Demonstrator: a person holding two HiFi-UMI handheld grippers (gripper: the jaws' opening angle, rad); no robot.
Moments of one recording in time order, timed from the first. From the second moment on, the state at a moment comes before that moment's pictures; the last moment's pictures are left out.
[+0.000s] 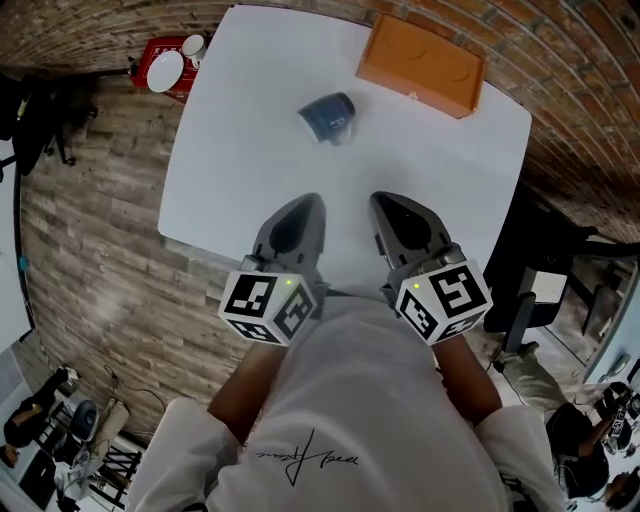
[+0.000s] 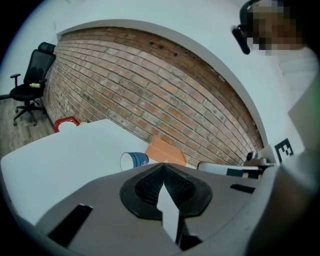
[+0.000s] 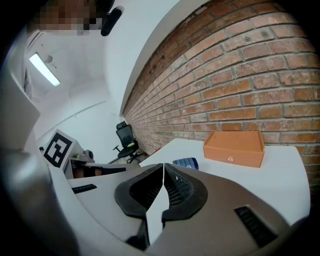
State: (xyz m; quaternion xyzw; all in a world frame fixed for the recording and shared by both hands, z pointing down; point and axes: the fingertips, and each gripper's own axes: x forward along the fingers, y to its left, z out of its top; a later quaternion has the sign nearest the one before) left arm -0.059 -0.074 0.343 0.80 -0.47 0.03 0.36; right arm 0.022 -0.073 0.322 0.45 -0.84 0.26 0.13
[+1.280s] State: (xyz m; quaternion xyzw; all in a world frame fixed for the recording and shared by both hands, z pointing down) left arm -0.058 -0.137 0.387 0.79 -0.46 0.03 0.39; right arm 0.015 -0.140 0.358 0.43 -0.85 0.27 0.15
